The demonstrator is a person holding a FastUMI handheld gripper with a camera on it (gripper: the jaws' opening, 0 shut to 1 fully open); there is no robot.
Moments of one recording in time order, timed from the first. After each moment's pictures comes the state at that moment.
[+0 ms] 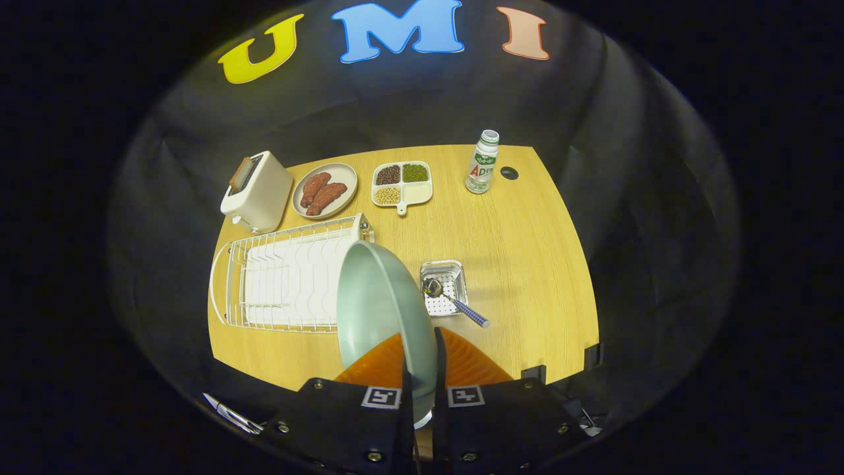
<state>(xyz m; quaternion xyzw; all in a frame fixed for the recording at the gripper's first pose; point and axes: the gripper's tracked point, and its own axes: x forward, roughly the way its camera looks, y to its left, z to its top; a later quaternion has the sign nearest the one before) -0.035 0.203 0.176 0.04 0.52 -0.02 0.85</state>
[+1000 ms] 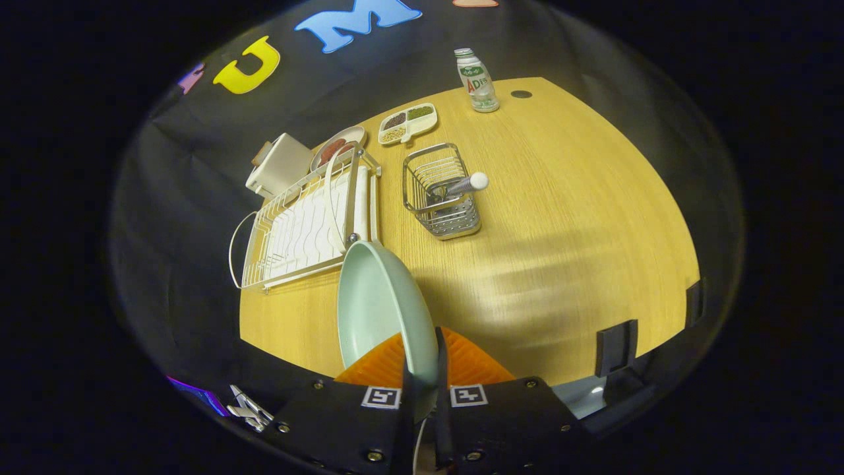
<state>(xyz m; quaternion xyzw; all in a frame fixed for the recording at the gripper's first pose) -0.121 0.197 0.004 0.20 0.51 0.11 0.83</state>
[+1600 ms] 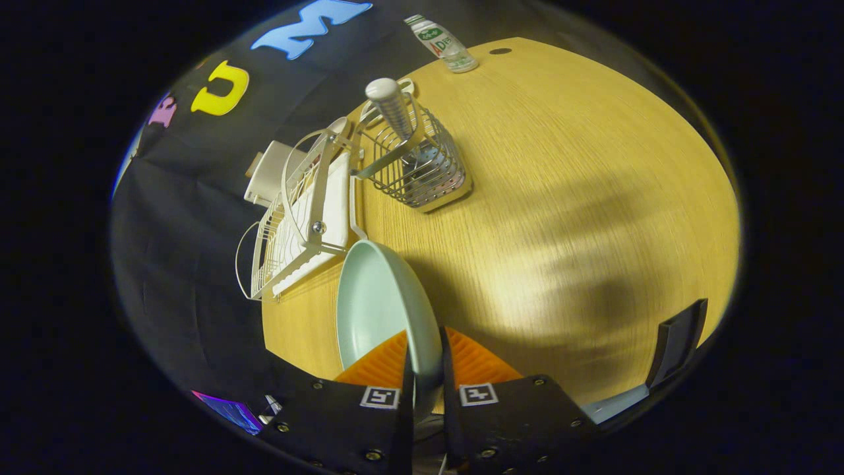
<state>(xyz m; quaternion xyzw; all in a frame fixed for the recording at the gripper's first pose) -0.112 0.194 -0.051 0.23 0.50 0.14 0.82</state>
